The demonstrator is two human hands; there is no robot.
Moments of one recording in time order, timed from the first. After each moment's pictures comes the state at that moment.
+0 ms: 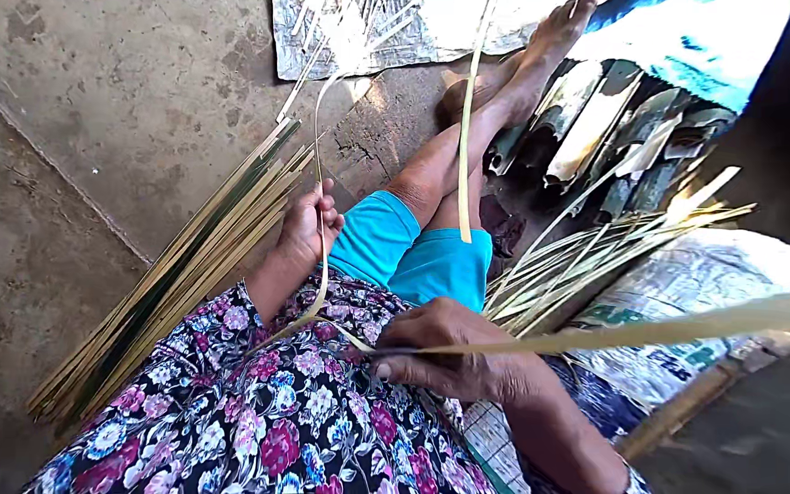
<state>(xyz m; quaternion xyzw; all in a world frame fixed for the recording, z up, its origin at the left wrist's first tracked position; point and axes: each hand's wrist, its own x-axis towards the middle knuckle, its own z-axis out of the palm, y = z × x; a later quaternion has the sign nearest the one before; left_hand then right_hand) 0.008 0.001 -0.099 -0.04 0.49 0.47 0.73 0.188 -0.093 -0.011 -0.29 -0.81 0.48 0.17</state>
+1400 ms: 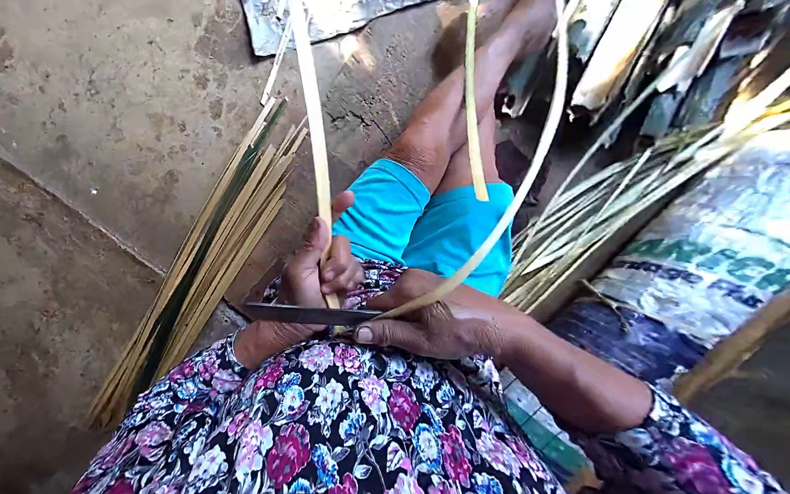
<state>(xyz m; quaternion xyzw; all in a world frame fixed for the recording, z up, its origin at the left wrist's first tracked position) -0.021 -0.084 -0.076 0.12 0.22 0.46 0.85 0.166 -0.087 -0.021 -0.35 -0.73 0.59 0.03</state>
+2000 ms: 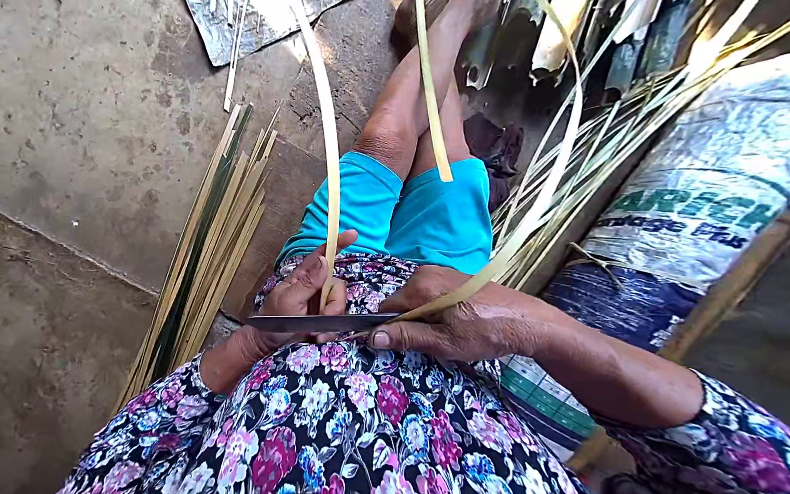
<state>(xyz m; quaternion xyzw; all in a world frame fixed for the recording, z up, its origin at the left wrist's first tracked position) -0.055 -0.088 -0.080 0.23 0.18 0.20 0.94 0.188 -0.102 -0.003 -0.39 -0.69 0.60 0.03</state>
